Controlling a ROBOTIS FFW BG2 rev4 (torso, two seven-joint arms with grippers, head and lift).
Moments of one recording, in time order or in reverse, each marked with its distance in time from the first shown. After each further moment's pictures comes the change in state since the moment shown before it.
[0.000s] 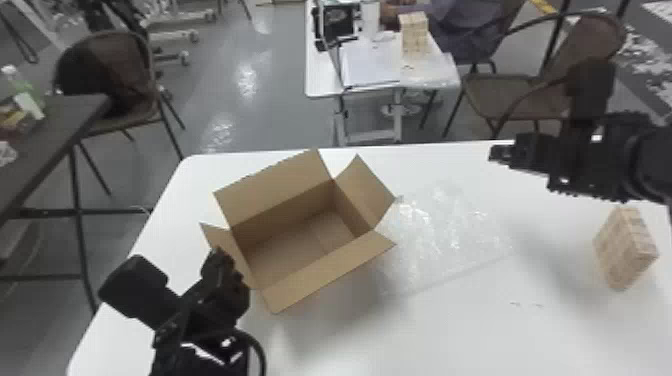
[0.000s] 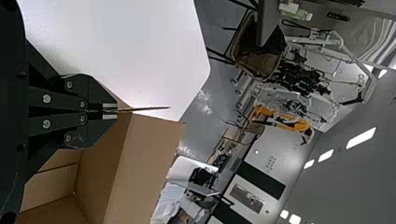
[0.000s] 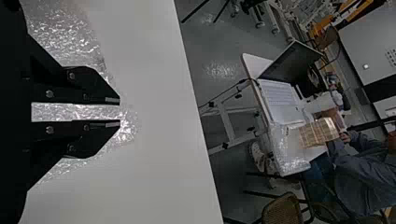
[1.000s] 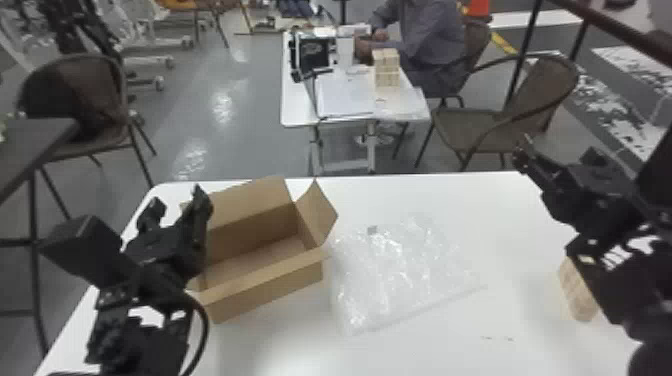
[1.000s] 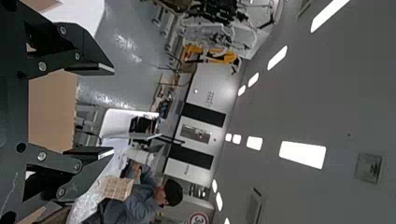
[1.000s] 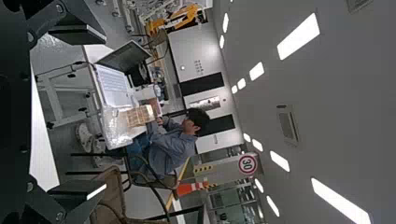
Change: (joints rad) left arm -0.202 -0.077 0.140 0.063 -0.309 0.025 -0.425; right arm 0.517 -0.015 0.035 -0.448 0.166 -0.884 0.044
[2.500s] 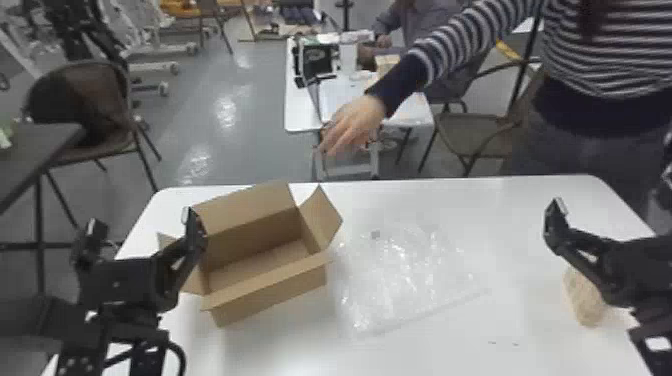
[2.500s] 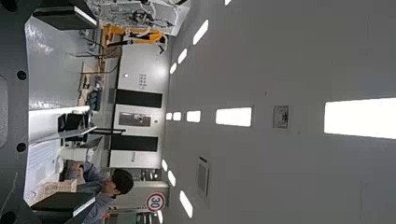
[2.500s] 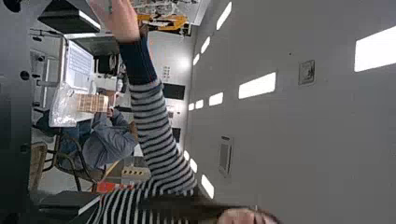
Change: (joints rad) left arm 0.135 -0.065 0.056 0.015 -0.207 -0.380 -0.155; right arm 0.316 0.055 -0.053 -0.119 0.338 -0.419 0.208
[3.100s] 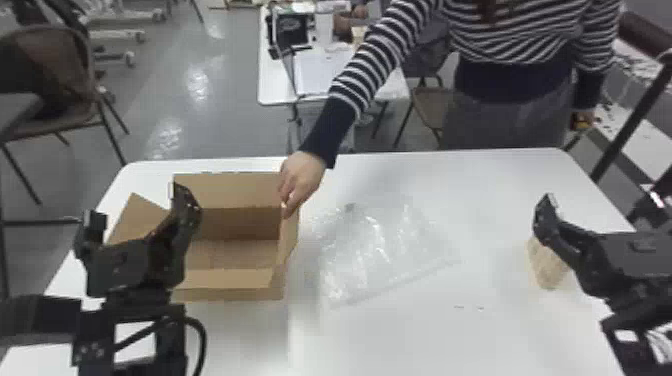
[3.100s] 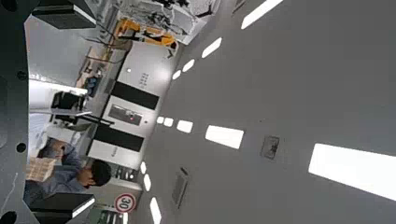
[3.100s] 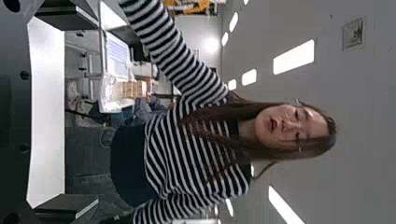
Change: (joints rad) left arm -0.056 0.031 -0.170 0.151 0.135 -0.225 0.146; right arm 0.082 0.005 -0.027 -0.044 -0.086 0.102 -0.095
